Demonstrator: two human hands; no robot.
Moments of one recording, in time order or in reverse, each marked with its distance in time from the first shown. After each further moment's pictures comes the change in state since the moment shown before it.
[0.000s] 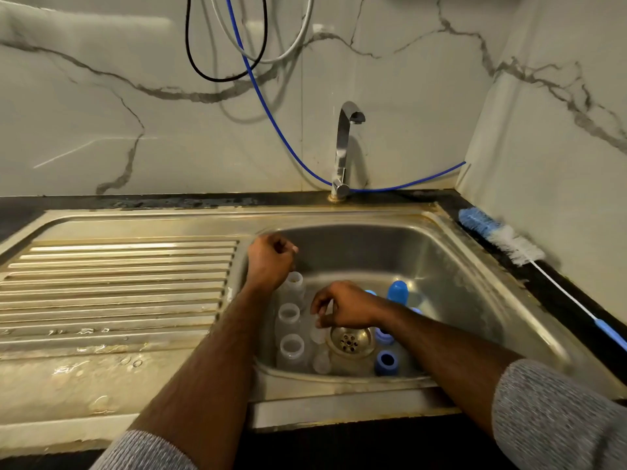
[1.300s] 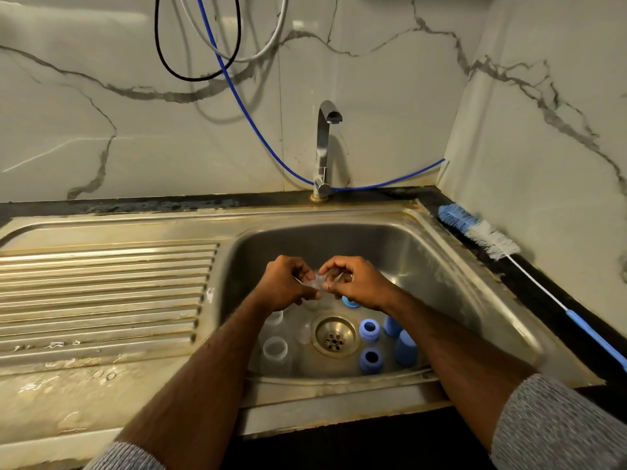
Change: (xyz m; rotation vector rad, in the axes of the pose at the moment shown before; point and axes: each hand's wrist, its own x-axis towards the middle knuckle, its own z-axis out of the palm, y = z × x) left_hand -0.018 0.001 0.029 0.056 -0.530 0.049; right_hand -0.032 0.012 -0.038 0.408 0.351 -0.008
